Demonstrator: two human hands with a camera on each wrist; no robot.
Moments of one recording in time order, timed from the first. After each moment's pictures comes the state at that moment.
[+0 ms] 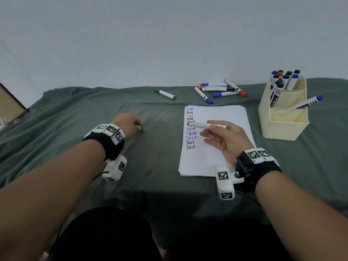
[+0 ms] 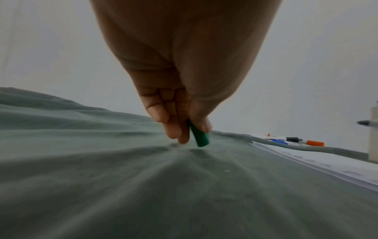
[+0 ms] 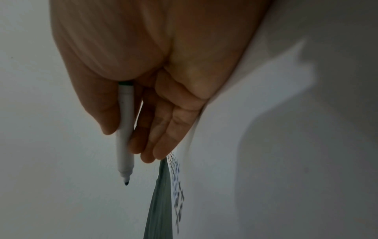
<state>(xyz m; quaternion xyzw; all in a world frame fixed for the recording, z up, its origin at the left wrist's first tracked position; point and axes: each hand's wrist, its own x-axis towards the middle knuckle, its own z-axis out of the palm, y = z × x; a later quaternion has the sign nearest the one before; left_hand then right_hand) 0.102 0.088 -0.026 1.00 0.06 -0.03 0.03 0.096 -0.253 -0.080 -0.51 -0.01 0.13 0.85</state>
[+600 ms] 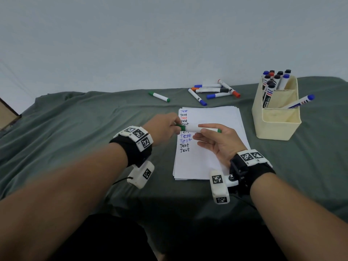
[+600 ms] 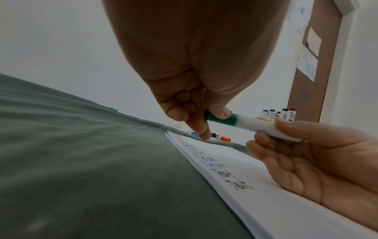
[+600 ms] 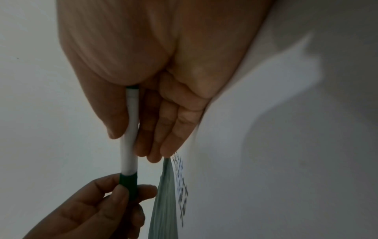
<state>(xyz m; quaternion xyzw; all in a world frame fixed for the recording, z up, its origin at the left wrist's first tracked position) 0.103 -0.034 -0.018 0.97 -0.08 -0.03 0.23 0.095 -0.252 -0.083 -0.52 -0.04 0.13 0.84</state>
